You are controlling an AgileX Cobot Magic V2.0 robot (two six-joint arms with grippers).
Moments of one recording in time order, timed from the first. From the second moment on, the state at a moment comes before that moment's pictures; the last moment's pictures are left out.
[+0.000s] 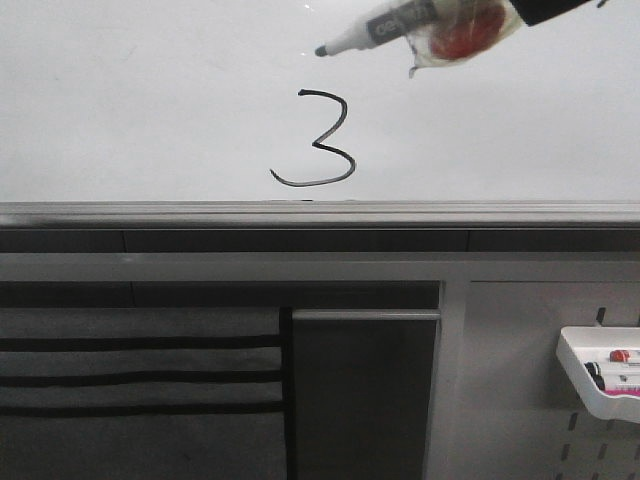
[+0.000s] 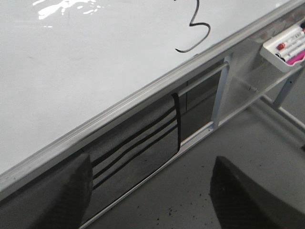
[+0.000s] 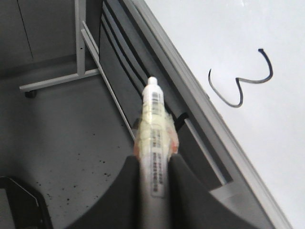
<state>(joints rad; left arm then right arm) -0.29 0.76 -0.77 -0.36 0.77 0.62 0.70 0.91 -0.83 0.21 0.58 -0.66</state>
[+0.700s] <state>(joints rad) -0.77 1.25 -1.09 -0.34 0.85 1.00 0.79 1.03 -0.83 0.21 0.48 -0.89</state>
